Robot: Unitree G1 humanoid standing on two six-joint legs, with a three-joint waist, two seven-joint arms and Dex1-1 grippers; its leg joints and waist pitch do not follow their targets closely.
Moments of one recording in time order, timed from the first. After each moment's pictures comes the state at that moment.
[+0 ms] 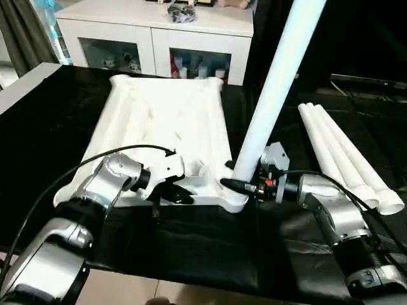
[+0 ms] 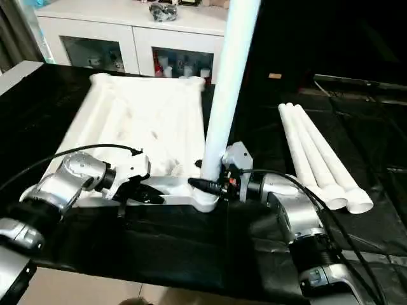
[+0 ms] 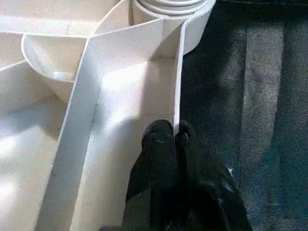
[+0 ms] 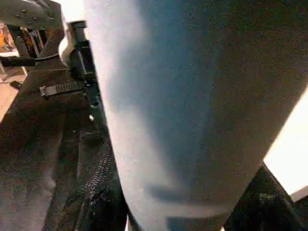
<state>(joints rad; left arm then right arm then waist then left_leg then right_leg) -0.74 0.43 -0.40 0.80 0.03 0.01 -1.31 -0.43 -0.31 0.16 0.44 0.24 0.06 1.10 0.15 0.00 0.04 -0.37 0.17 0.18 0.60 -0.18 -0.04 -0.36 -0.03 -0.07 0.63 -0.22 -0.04</state>
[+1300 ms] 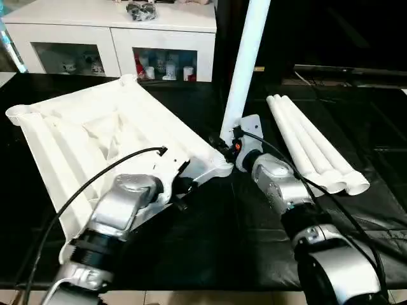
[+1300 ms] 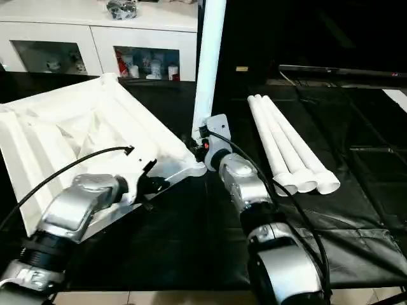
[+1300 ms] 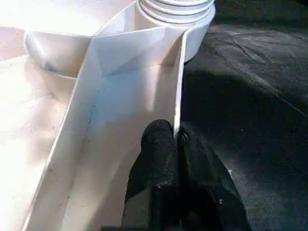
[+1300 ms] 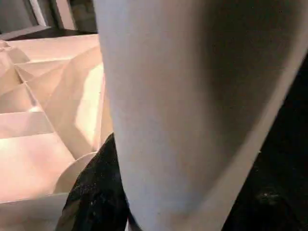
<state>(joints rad) -0.48 0.23 -0.18 0.21 0.03 0.74 -0.71 -0.76 -0.01 0.03 0.94 0.13 -0.01 0.40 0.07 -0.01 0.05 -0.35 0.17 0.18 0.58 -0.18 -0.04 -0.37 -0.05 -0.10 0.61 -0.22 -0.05</state>
